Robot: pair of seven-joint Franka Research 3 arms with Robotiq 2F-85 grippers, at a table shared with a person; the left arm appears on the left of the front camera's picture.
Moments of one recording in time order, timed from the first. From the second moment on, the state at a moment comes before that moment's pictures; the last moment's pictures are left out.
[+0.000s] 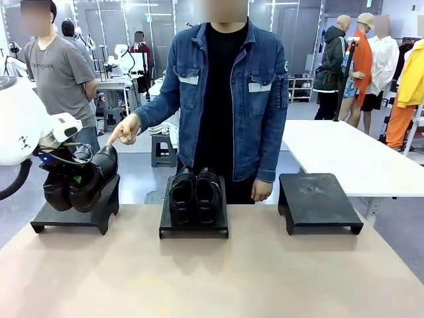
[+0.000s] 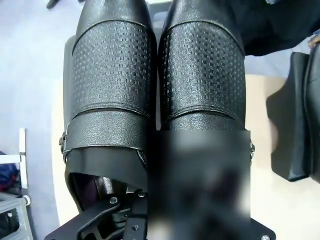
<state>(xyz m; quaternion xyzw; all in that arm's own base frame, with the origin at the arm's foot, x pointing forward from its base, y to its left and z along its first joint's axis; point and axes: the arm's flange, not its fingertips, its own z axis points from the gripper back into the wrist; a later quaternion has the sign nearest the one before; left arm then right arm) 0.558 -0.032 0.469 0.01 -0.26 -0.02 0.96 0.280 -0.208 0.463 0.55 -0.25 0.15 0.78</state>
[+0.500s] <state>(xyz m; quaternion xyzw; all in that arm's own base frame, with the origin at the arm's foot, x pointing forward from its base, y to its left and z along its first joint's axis) 0.581 -0.007 0.428 0.02 -0.27 0.00 0.96 0.280 -0.208 0.463 0.55 -0.25 0.15 0.78</state>
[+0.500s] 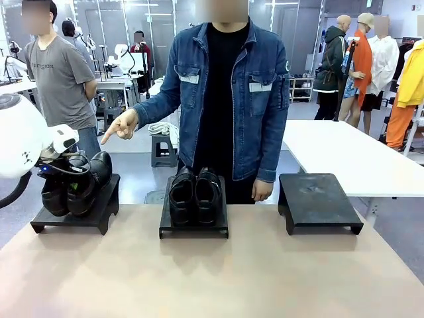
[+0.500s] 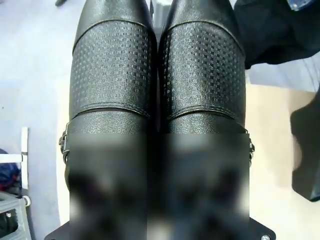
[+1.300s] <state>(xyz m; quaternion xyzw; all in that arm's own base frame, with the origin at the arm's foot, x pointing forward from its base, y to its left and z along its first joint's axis) 0.592 -0.002 0.419 0.02 -0.28 0.00 0.96 0.280 -0.208 0.463 0.55 -0.25 0.15 0.78</state>
